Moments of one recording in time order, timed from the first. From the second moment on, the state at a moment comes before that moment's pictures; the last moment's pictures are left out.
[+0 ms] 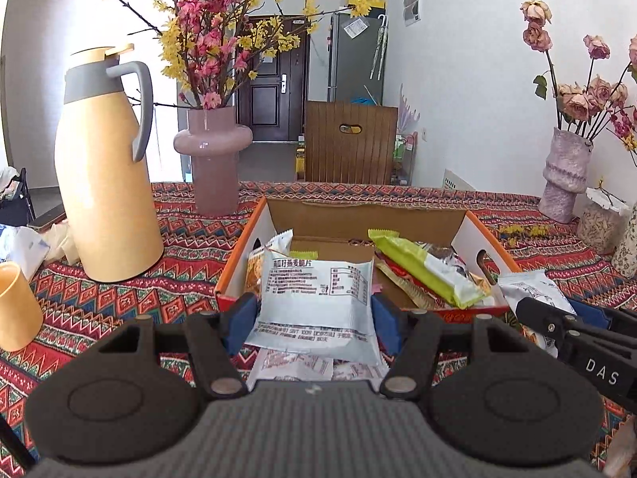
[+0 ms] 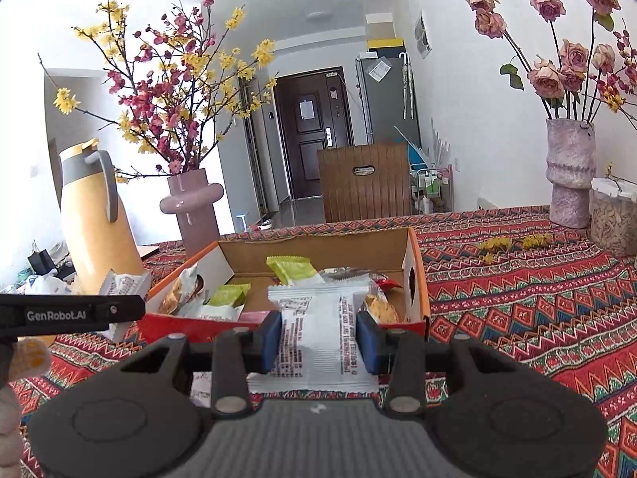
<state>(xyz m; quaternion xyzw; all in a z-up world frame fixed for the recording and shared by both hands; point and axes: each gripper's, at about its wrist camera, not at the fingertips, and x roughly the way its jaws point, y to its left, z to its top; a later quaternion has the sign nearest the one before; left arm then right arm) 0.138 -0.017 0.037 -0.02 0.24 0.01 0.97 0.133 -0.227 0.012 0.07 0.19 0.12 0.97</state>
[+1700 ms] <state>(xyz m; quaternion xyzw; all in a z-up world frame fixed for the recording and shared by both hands) 0.236 0.002 0.013 -0.03 0.19 0.05 0.98 0.243 -0.212 -0.002 0.06 0.20 0.09 0.97</state>
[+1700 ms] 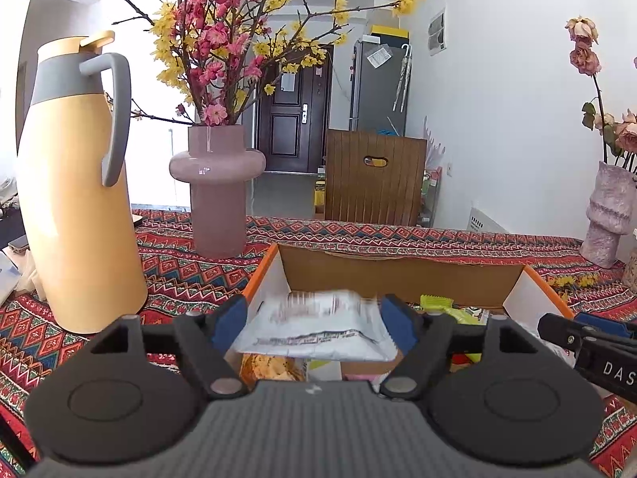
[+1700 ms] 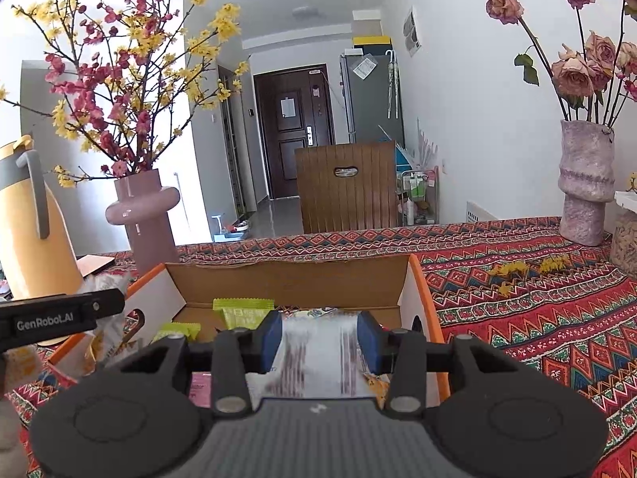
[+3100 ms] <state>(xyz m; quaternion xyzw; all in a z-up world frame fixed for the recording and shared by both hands) 0.201 0.010 0.050 -0.08 0.17 0.05 0.98 0.211 -0.214 0.027 0.07 0.14 0.09 0.98</state>
